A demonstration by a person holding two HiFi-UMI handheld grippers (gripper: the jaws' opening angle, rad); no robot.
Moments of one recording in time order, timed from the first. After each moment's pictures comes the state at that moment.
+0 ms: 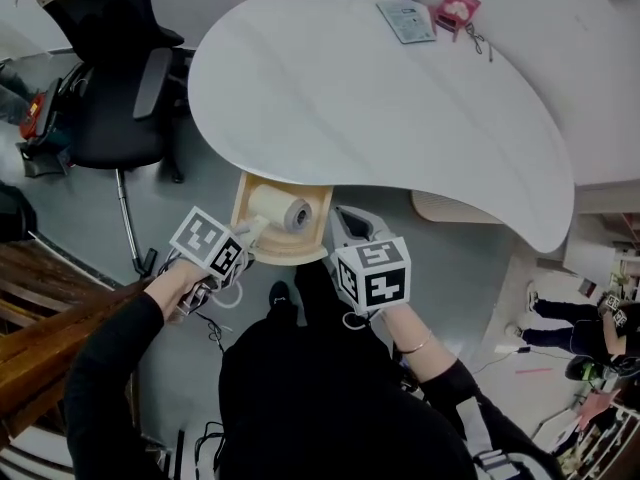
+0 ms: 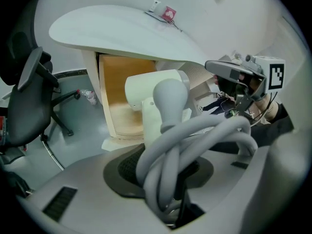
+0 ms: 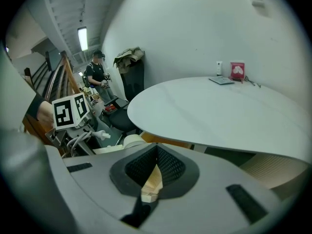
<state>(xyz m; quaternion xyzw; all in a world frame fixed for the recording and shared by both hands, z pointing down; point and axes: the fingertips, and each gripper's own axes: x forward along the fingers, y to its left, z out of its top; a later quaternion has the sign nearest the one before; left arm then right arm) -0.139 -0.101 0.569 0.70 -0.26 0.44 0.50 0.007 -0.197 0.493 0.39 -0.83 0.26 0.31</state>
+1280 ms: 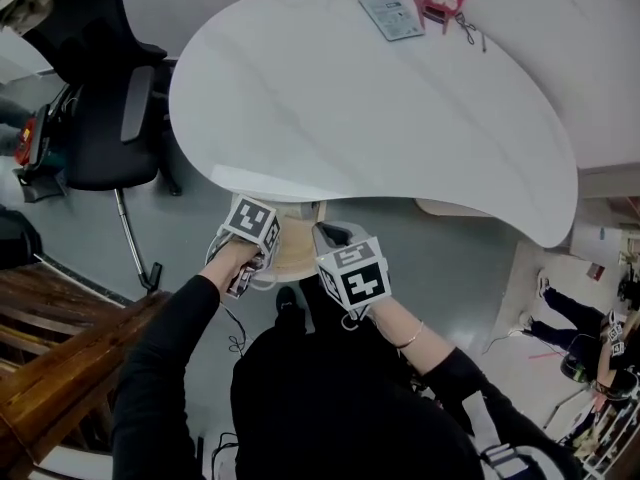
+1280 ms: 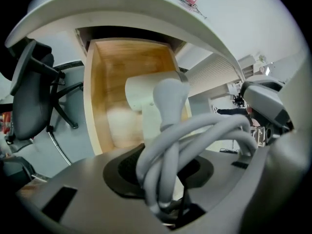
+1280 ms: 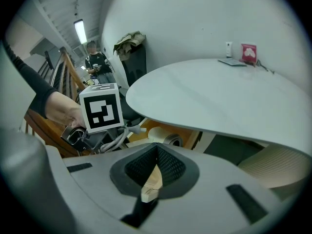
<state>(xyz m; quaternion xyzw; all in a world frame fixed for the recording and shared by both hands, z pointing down) -0.101 -0.160 0.642 0.63 -0.30 0.48 0.53 -0.010 -0.197 0.543 0.34 -0.82 0.30 0.36</state>
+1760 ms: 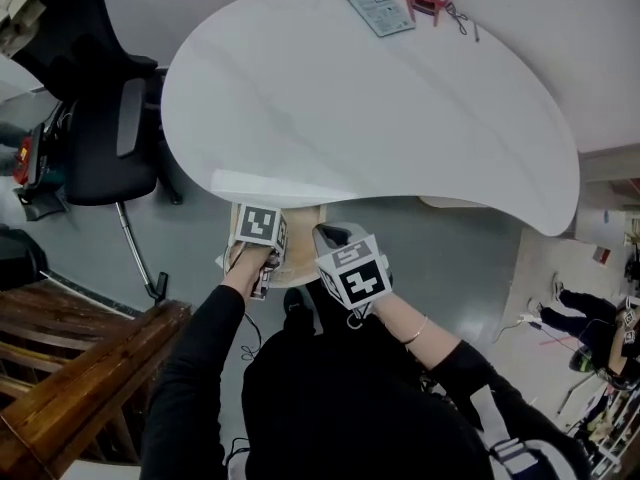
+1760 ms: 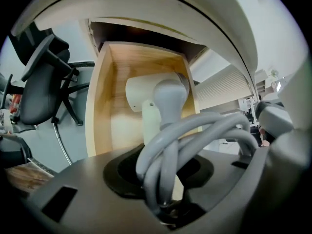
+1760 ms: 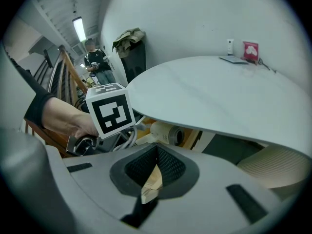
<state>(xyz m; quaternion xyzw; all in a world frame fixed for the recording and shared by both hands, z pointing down) -0.096 -0.185 0.660 0.61 -0.39 0.44 0.53 -0.012 -0.200 0.552 0.34 -0.81 0.30 0.37</state>
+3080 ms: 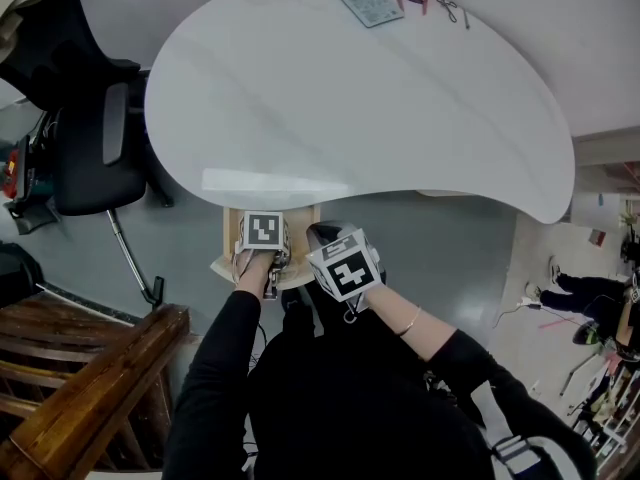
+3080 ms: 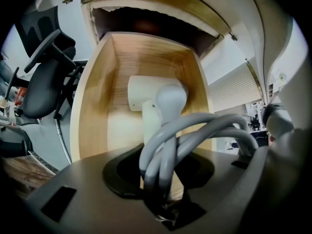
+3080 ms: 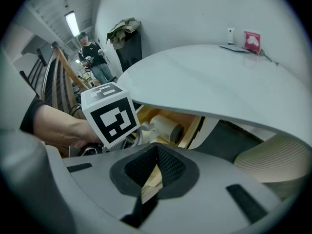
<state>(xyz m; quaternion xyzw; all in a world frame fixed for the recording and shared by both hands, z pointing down) -0.090 -0.186 0.694 0.59 -0.43 0.43 0.53 -0.013 -0.194 0.583 0.33 -0.79 0.33 0.41</state>
